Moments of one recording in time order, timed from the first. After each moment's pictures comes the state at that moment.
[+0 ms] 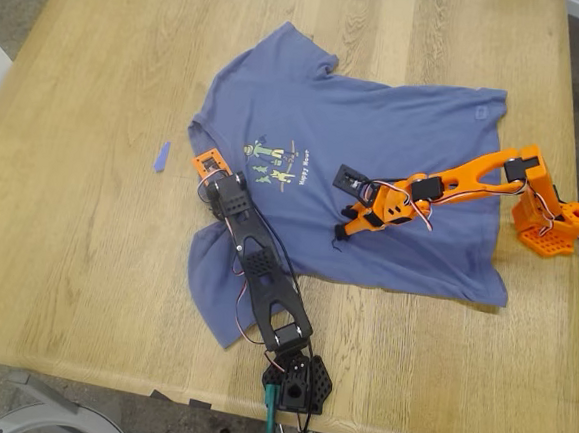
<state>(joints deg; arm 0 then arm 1) -26.4 14.8 -17.0 102.3 -95.9 -22.3 57.0 84.5 20.7 -64.8</state>
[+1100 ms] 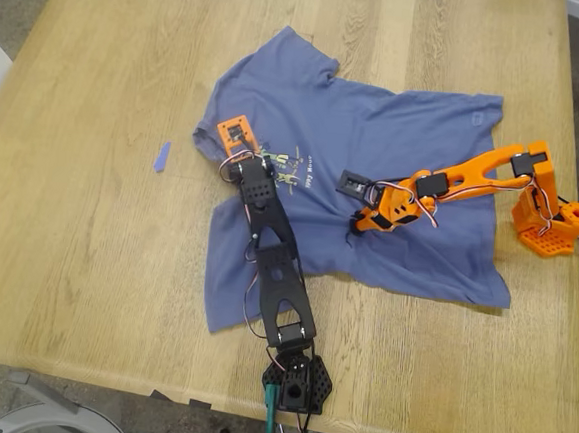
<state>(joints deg) -16.9 31.6 -16.9 104.3 -96.3 -15.0 72.7 91.5 32.0 -67.2</state>
